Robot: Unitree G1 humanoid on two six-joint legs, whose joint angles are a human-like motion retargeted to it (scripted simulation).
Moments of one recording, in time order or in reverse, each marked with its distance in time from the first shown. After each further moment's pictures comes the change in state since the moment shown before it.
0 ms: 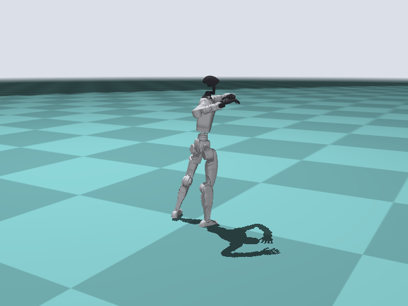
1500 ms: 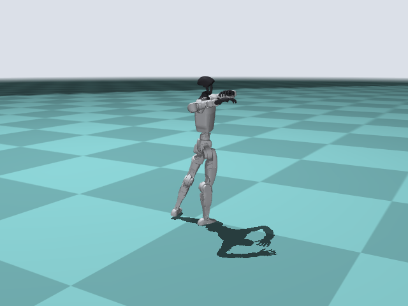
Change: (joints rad) left arm 0.231 0.186 0.263 -0.108 -0.128 0.000 0.009; right arm -1.847 -0.574 1.880 0.213 0.173 -0.022 -0.002; waist -0.160 0.171 -0.060; left_leg 0.103 0.007 0.183 -0.073 0.036 -0.015; right_leg -0.007 0.106 0.130 0.000 0.035 0.000
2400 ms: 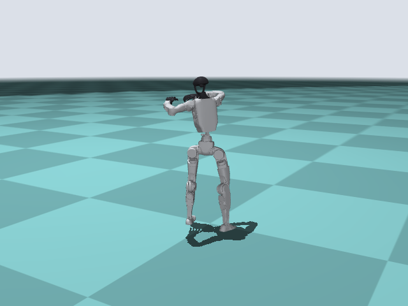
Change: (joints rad) left arm 1.827 0.135 1.613 -0.011 0.079 0.033 -0.039; right arm -0.514 0.675 0.342 -0.117 -0.172 -0.032 -0.026; waist 1.331 -0.414 0.079; left_leg -0.400 -0.312 -1.085 -0.054 0.008 -0.040; right_leg 0.137 -0.502 -0.860 0.240 -0.244 -0.015
